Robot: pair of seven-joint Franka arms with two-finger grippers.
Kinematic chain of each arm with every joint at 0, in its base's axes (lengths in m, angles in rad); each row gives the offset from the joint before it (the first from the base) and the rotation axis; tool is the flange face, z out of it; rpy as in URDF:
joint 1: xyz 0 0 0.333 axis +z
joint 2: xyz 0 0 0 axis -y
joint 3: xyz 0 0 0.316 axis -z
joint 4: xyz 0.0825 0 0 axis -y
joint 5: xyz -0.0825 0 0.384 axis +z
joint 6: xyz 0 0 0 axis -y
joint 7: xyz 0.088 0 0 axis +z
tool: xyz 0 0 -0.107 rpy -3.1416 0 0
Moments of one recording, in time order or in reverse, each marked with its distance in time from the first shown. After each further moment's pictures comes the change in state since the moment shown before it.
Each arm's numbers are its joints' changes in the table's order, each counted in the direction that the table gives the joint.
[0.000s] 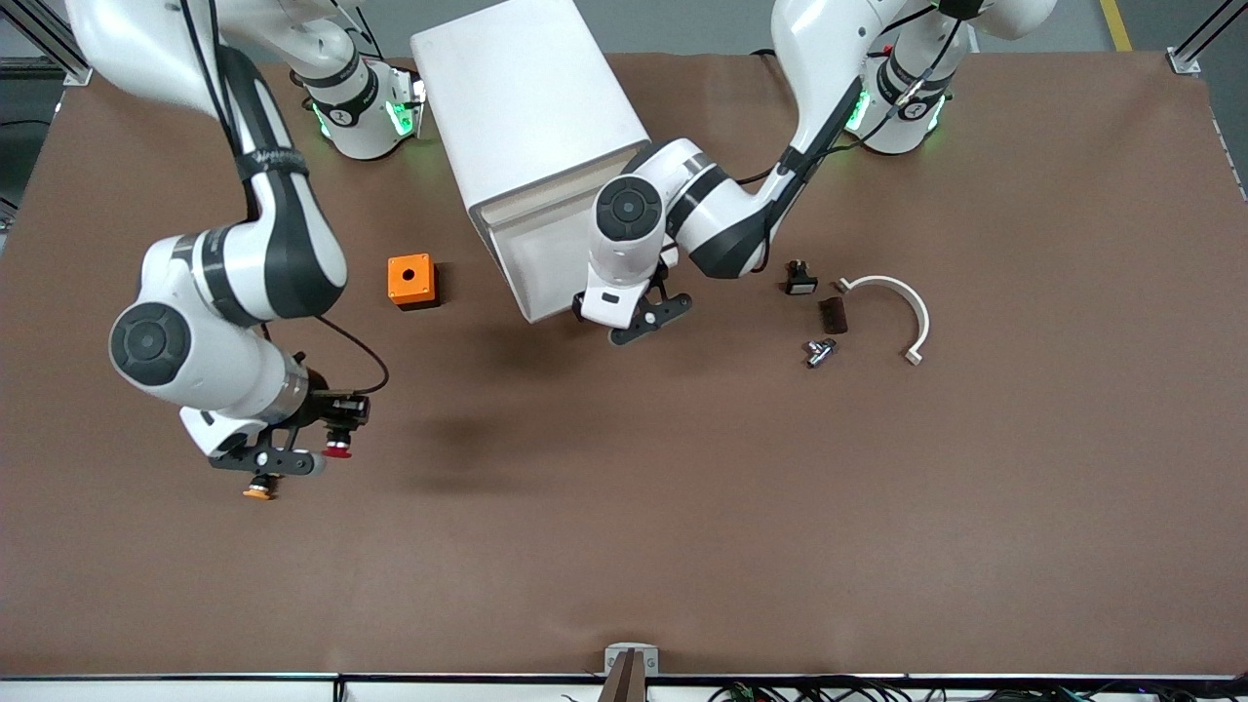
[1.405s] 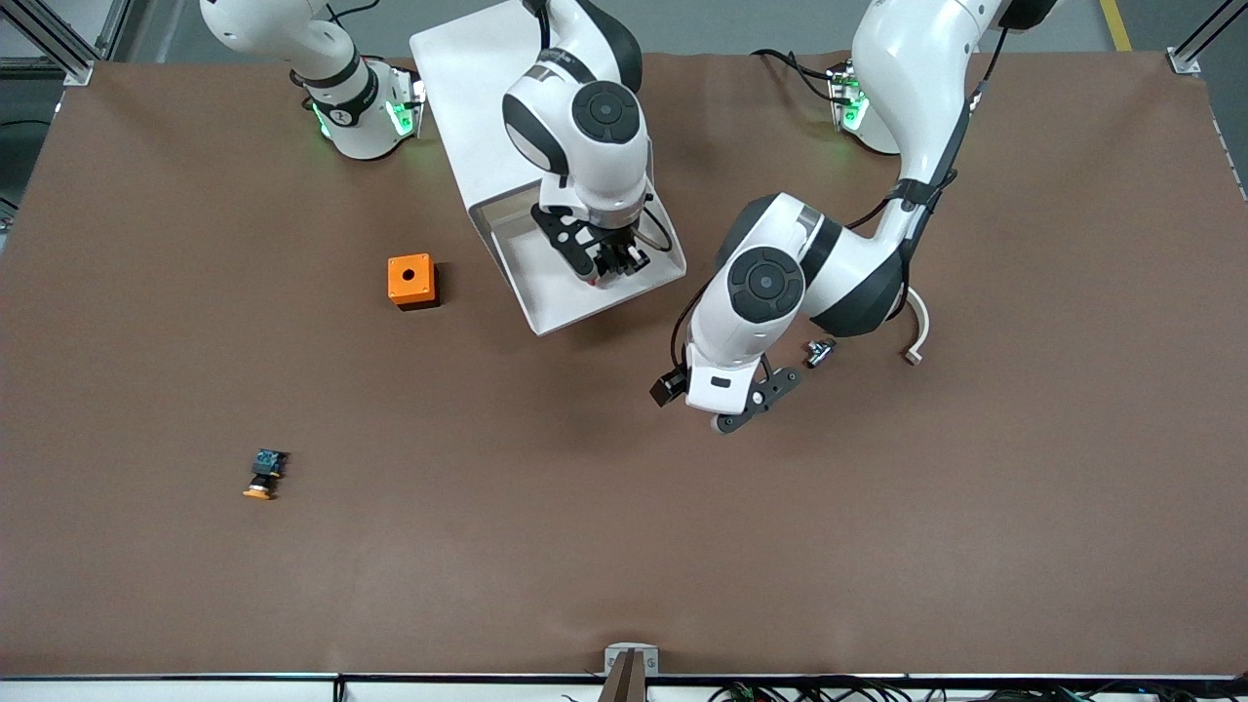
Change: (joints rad) left arm 0.188 0.014 -0.082 0.116 0.006 -0.055 -0.141; right arm 0.687 0.075 -0.010 -0.089 0.000 -0.002 -1.470
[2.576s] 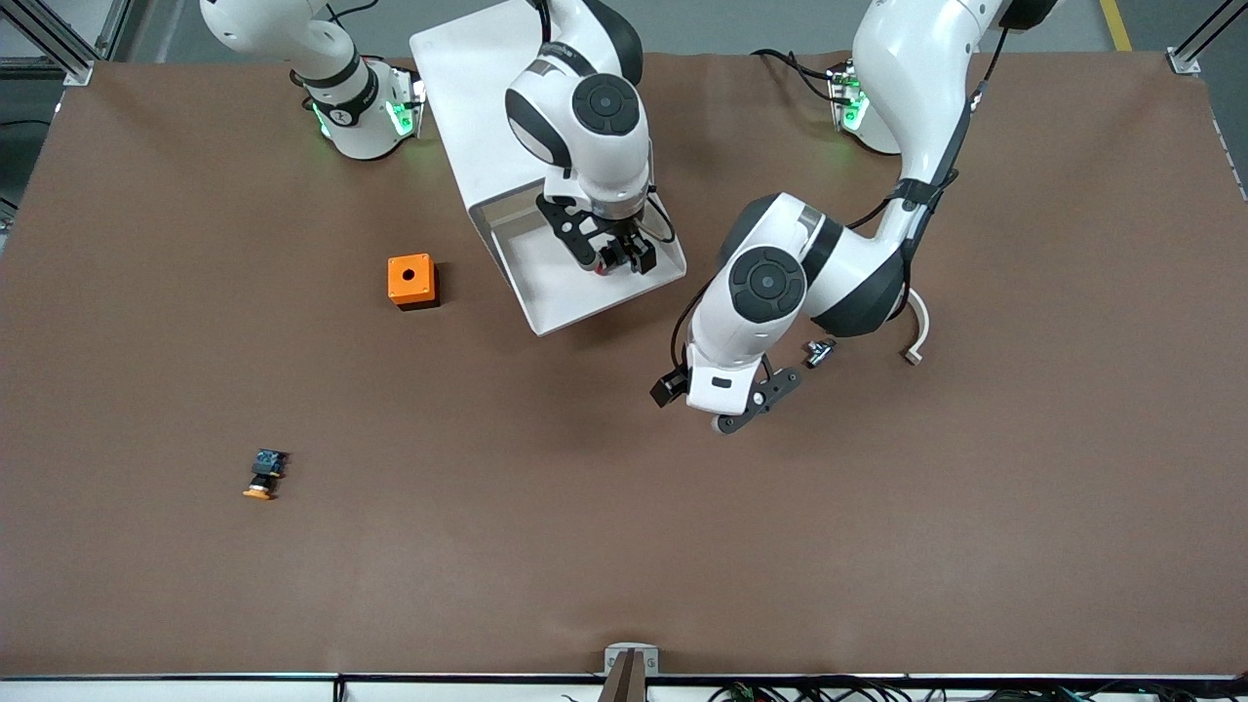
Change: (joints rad) left arm 0.001 0.000 0.000 0.004 -0.001 0.000 0.000; right arm 0.037 0.015 -0.029 -0.092 0.029 0.119 -0.122
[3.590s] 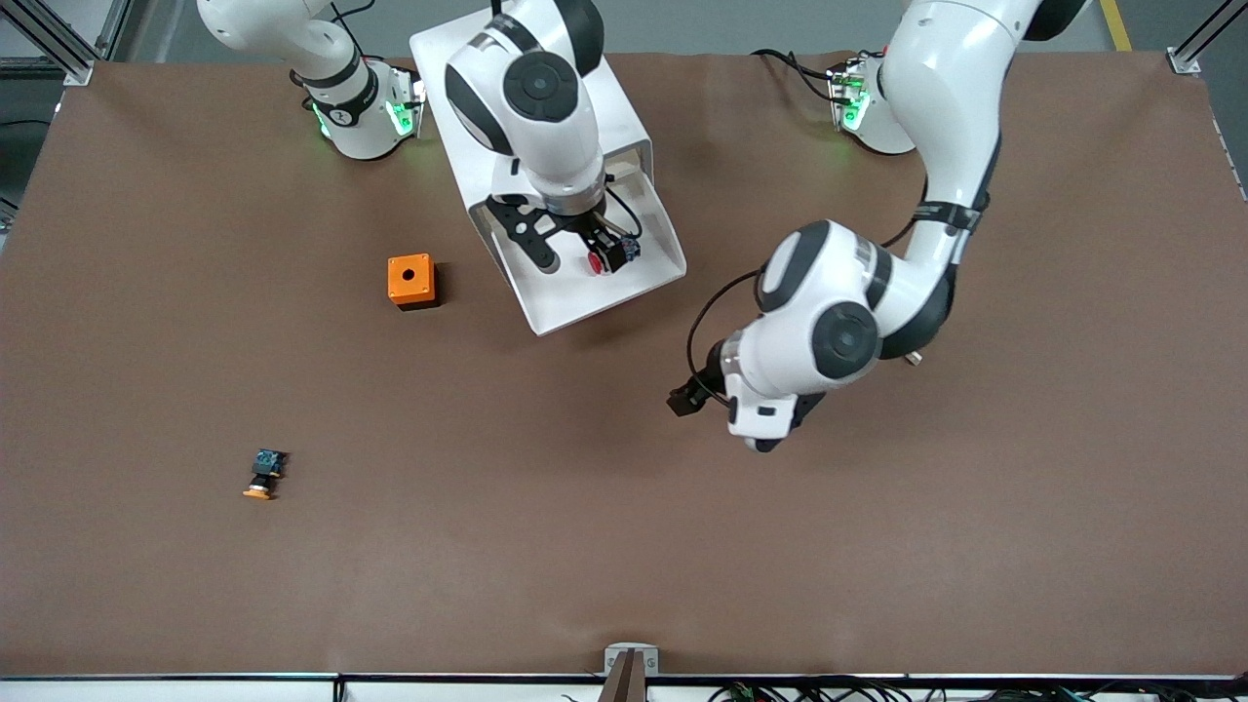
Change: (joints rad) left arm 0.048 -0.020 0.000 0.027 -0.180 -0.042 -0.038; right arm -0.086 0.088 -0.003 -0.001 0.014 -0.077 0.147
